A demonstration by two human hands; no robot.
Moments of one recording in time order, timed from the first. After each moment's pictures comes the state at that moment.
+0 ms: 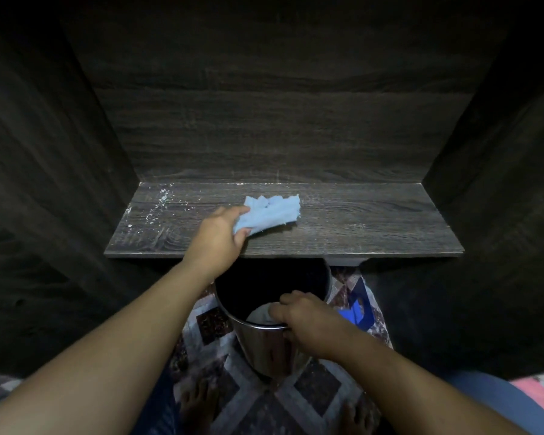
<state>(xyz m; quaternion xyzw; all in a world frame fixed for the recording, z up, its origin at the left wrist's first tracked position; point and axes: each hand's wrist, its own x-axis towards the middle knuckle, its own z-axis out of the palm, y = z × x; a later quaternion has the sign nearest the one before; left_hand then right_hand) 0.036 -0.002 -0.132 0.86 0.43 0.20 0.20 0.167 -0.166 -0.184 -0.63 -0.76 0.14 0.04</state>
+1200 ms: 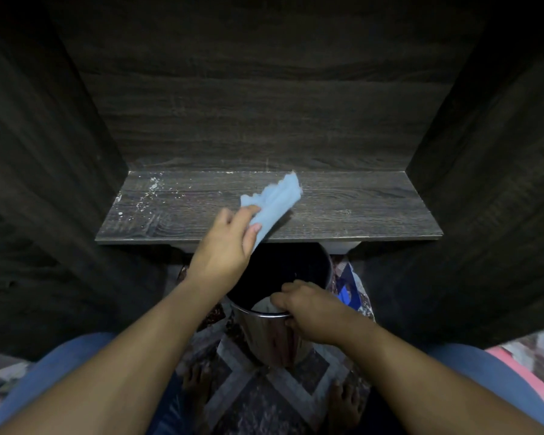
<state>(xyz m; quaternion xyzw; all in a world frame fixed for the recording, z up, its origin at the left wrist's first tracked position) 0.035 -0.064 -0.136 0.86 0.39 0.25 0.21 0.174 -0.190 -0.177 -0.65 -0.75 0.16 0.01</state>
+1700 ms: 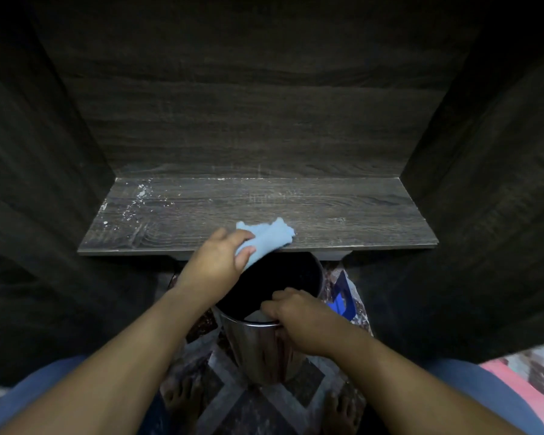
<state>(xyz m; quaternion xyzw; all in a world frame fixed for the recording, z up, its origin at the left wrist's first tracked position) 0.041 -0.045 -0.150 0.88 0.39 0.15 0.22 0.177 -0.182 -0.177 -0.64 -0.75 0.15 0.04</state>
